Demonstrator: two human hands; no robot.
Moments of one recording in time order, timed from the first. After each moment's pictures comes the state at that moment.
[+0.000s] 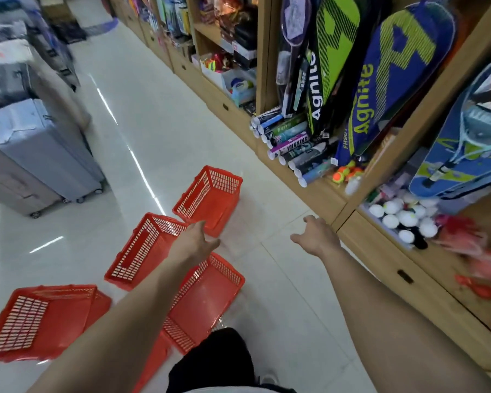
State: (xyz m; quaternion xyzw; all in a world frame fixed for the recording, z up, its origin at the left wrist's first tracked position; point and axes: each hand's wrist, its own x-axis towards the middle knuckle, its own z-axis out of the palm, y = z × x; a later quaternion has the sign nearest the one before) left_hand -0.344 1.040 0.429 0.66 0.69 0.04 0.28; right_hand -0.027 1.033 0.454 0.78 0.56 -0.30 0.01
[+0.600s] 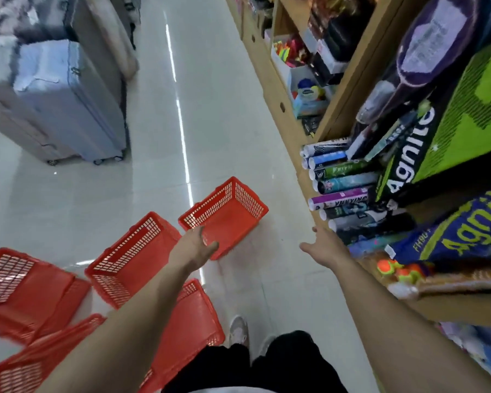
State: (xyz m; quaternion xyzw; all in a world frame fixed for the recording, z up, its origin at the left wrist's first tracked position) left_hand -0.361 1.353 0.362 0.48 0.80 0.09 0.36; right_hand -0.043 1.460 0.394 0.69 0.64 -0.33 0.11
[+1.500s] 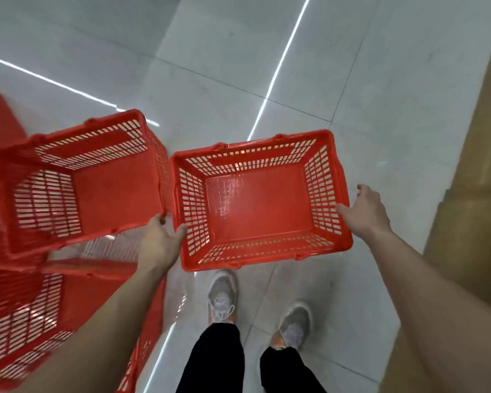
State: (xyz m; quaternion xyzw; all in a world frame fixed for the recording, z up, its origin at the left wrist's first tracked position) left_hand -0.442 1.488 -0.176 -0.03 0.93 0.19 0.30; right_hand -0.243 1.856 -0.191 0.55 0.76 -0.31 0.18
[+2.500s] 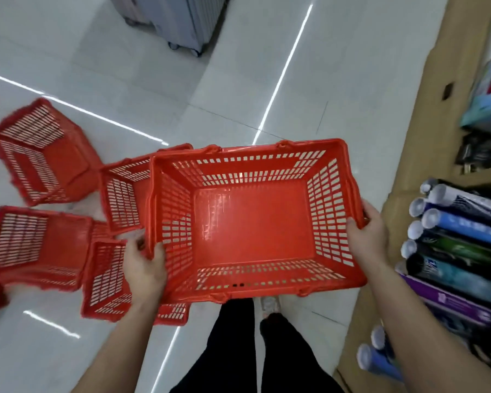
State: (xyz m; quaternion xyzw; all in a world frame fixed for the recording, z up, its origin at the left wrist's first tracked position) left_hand -0.375 1.380 0.185 -0.04 0.94 0.34 0.08; right_hand -0.170 1.744 0.173 0.54 0.71 -0.44 -0.08
